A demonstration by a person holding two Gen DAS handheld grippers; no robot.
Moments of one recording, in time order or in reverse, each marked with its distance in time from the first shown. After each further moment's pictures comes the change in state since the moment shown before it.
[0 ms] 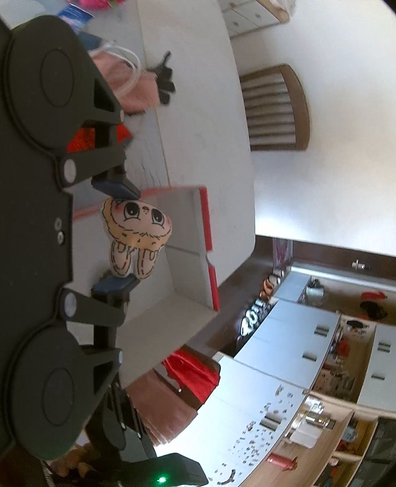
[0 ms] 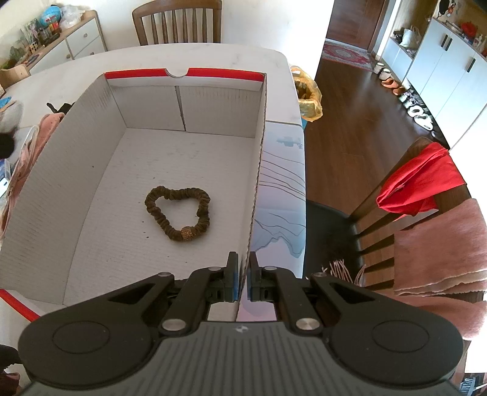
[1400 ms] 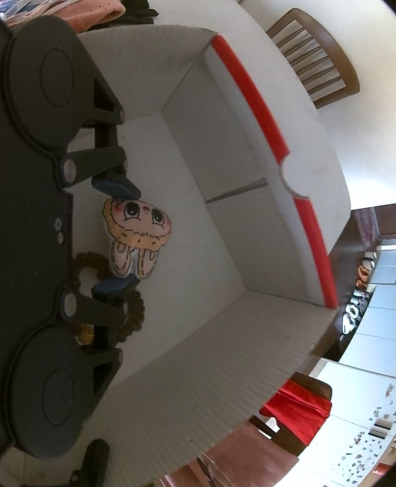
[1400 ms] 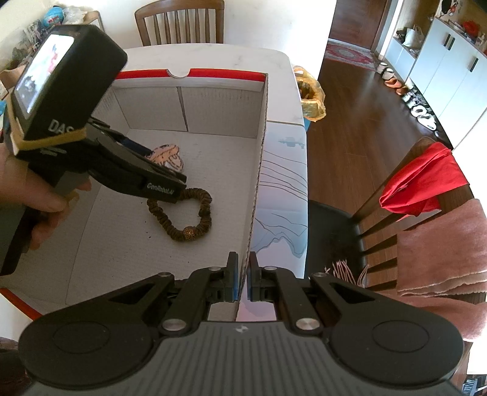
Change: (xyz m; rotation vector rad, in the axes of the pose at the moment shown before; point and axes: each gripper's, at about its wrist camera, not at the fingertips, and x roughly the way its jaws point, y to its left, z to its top) left arm 0.181 -0.054 0.003 0.219 0.368 0.080; right arm 0.002 -0.002 0.003 -0.002 0.002 0.014
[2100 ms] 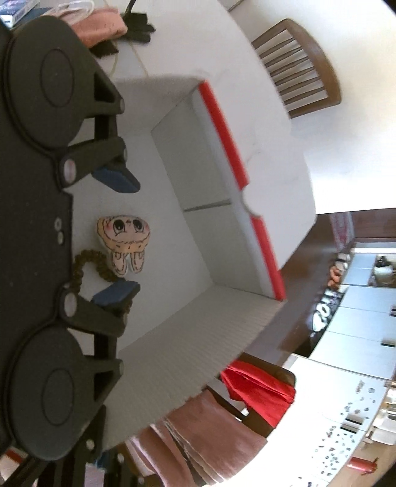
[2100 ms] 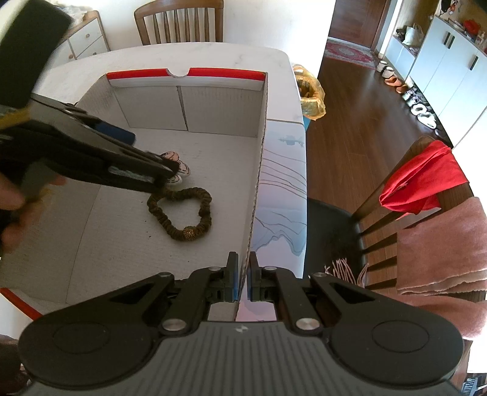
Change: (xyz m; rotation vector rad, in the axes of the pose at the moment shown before) left arm -0.056 0.007 -0.007 -0.046 -0.124 -0.025; right arm -0.001 -0.001 -0.002 0.004 0.003 0.003
